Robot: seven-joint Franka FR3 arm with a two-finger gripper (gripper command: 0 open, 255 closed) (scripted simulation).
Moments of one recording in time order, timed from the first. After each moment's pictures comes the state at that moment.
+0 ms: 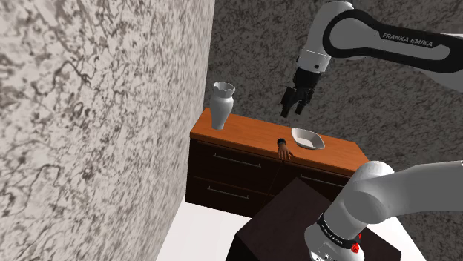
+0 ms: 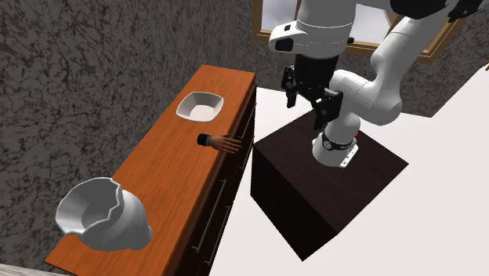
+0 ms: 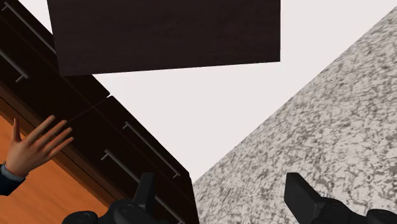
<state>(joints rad) 0.00 -0.74 -0.01 -2.33 0.06 1.57 0.09</state>
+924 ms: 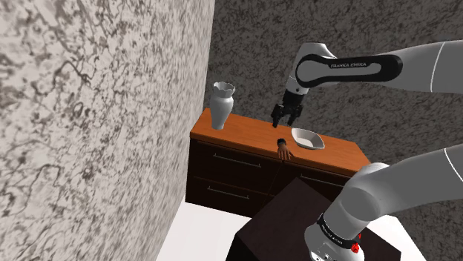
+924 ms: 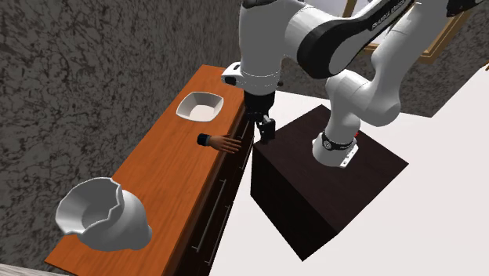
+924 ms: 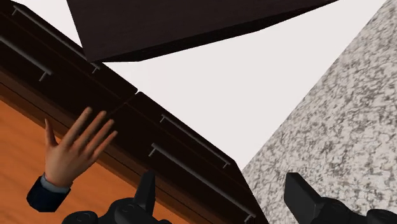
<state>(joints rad) -0.11 -0.54 -0.11 -2.47 -0.04 1.91 0.09</state>
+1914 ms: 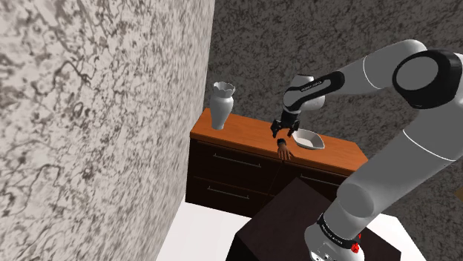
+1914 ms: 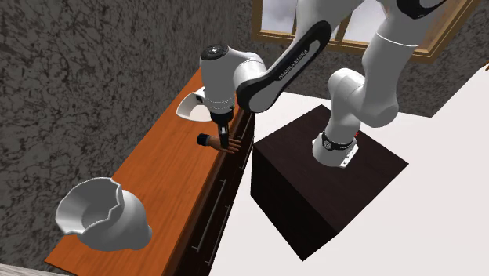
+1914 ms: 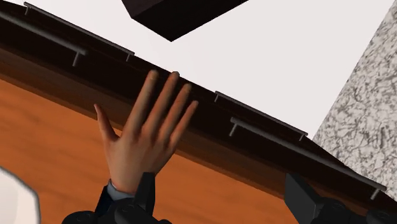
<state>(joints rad) -0.24 -0.12 -0.25 -2.45 -0.09 2.33 0.08</state>
